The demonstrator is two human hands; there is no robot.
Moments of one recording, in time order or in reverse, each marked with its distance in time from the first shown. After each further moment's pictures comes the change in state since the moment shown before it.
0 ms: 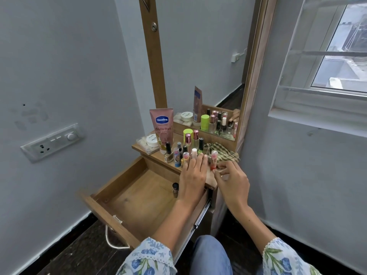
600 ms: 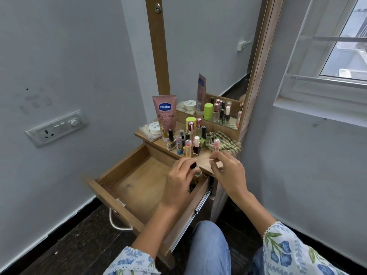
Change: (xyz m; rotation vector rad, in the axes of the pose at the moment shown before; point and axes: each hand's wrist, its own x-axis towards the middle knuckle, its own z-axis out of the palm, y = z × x) left_hand -0.043 -0.023 -0.036 -0.597 0.136 -0.160; right_hand -0.001 -0.006 -0.004 0.041 -0.160 -0.241
